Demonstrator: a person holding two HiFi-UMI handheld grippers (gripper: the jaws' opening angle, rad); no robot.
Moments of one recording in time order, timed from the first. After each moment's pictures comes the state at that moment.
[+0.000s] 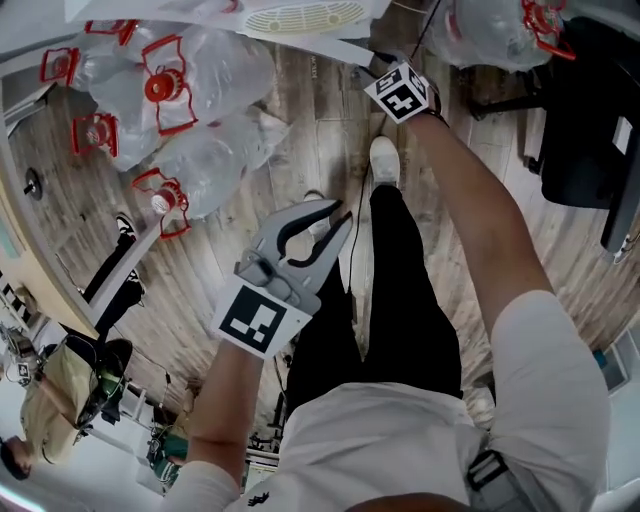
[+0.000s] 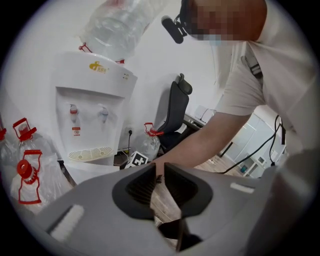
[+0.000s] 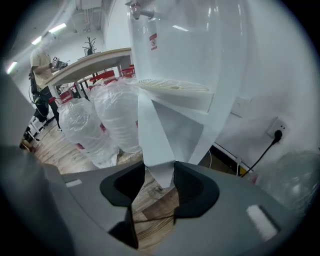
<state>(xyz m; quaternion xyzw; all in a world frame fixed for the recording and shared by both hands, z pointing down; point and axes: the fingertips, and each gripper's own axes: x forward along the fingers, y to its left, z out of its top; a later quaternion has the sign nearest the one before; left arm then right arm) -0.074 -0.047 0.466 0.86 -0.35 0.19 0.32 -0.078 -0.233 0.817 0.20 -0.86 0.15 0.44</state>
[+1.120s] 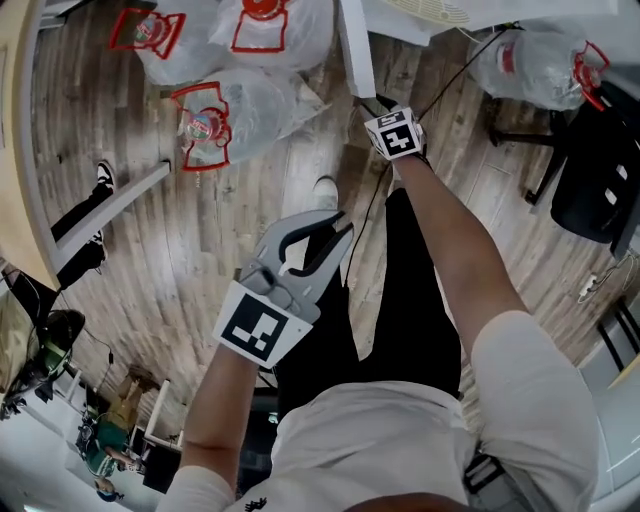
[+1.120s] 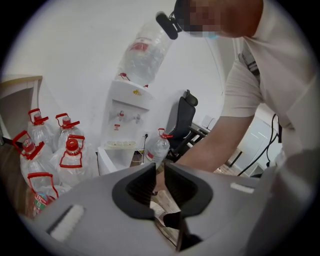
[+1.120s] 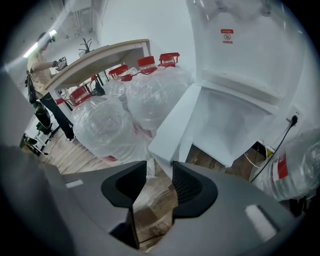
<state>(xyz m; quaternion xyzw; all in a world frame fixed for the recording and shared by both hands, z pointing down) -0.210 0.105 0.446 0.84 -0.44 0.13 0.31 -0.211 -0.037 0.813 0.19 -0.85 0.20 0.46</state>
